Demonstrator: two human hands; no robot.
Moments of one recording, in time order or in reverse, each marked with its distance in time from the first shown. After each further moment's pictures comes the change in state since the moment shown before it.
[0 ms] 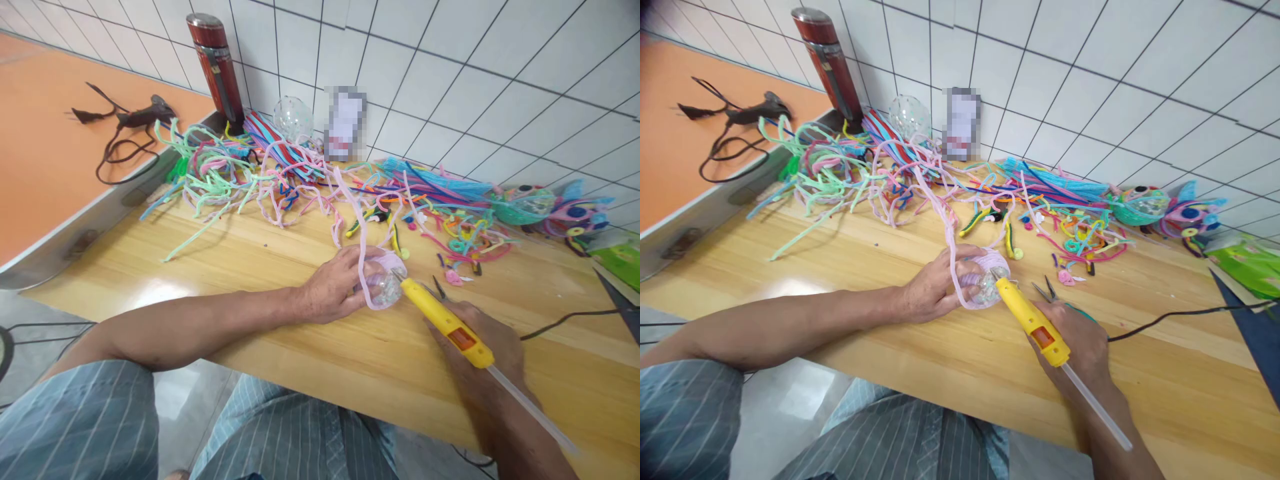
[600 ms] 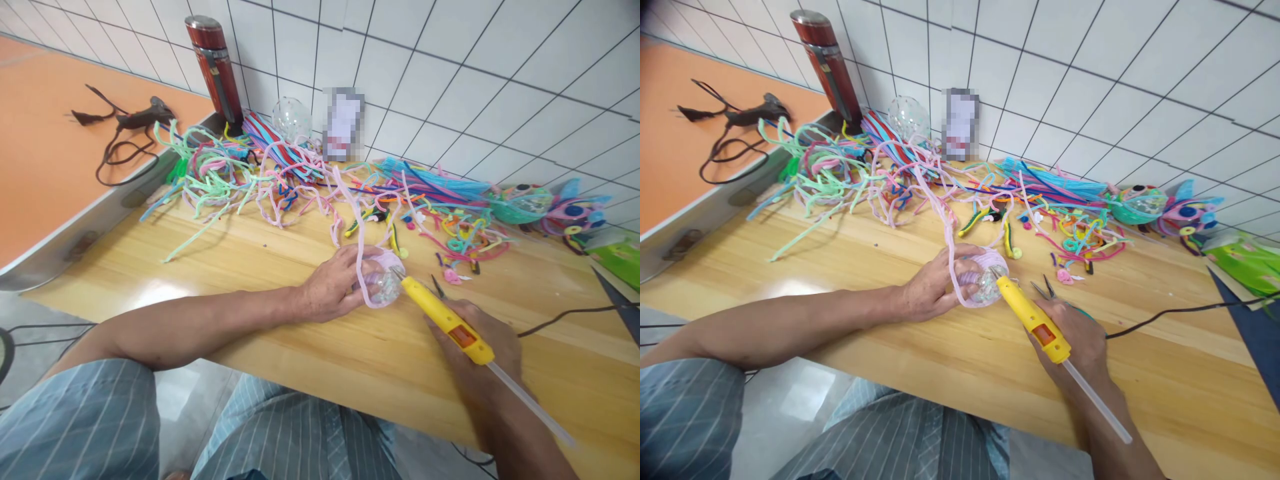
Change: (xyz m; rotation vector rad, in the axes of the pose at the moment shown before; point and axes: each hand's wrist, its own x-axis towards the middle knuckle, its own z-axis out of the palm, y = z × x) left_hand 0.002 0.001 -0.001 0.021 0.036 0.010; right_hand 0.000 0.012 0.006 0.060 0.109 -0.085
